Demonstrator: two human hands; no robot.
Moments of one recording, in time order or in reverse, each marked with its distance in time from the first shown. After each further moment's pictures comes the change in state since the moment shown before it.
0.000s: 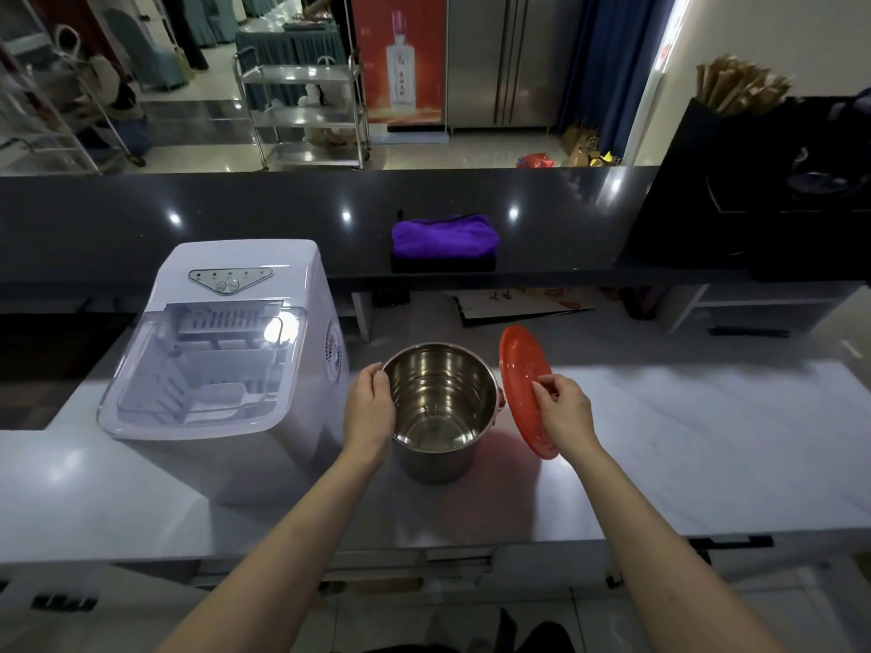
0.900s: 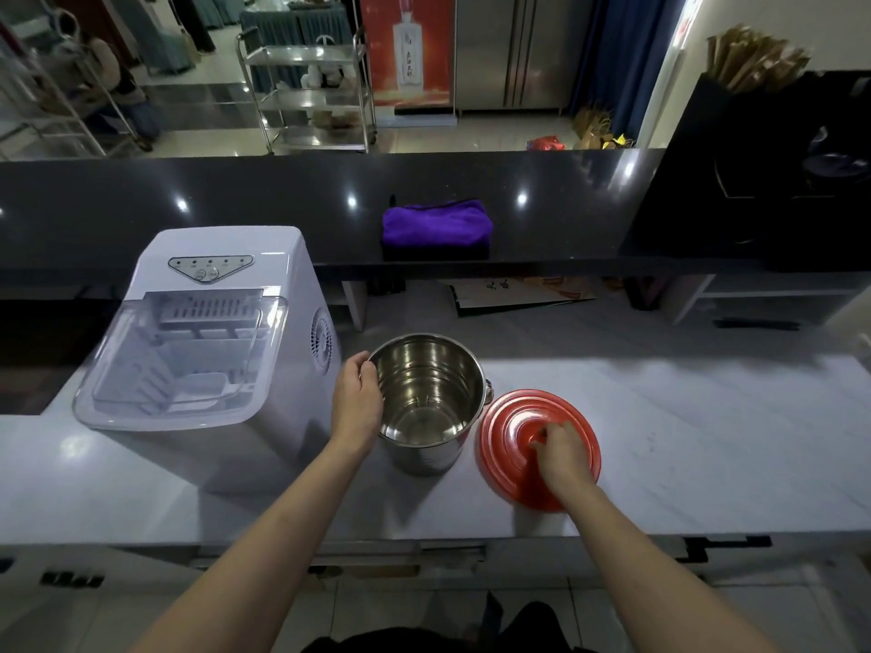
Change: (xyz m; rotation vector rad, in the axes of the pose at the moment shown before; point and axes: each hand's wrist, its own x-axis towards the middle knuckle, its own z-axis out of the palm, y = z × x) left_hand 0.002 0.004 0.011 0.026 0.047 -0.029; right_hand -0.002 0.105 0.023 -0.504 -0.163 0.057
